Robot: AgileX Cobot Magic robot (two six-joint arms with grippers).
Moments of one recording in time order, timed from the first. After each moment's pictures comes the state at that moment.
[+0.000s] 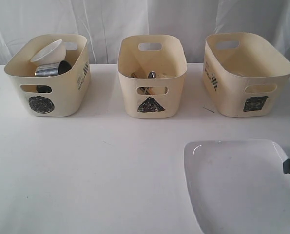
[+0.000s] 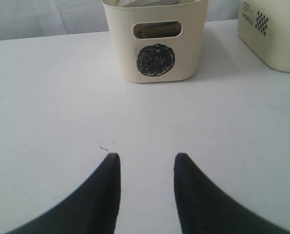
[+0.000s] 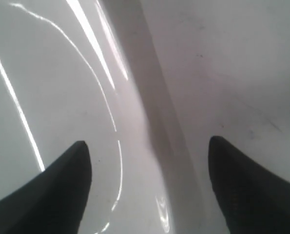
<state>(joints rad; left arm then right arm) -0.06 0.01 0.02 -0.21 0.31 0.24 -0.37 1.46 -0.58 0.15 0.53 -0.10</state>
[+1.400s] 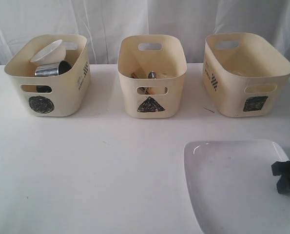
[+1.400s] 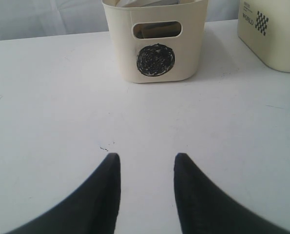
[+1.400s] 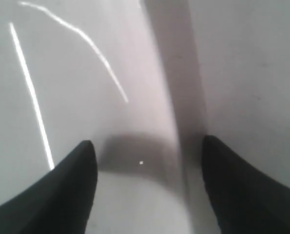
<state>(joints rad) -0.06 0.01 0.02 -0.21 0.31 0.24 -0.38 1.64 -0.63 0.36 0.53 -0.44</state>
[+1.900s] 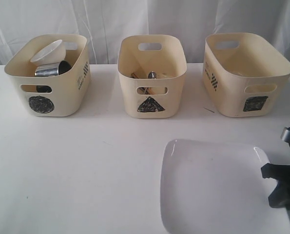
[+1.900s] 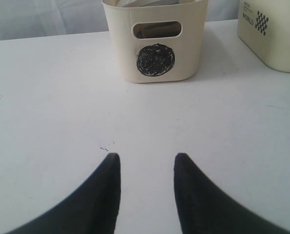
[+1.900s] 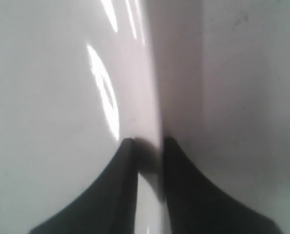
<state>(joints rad) -0.06 0.01 0.02 -0.21 0.31 0.24 -0.38 1.66 -0.63 0.54 0.72 -0.53</state>
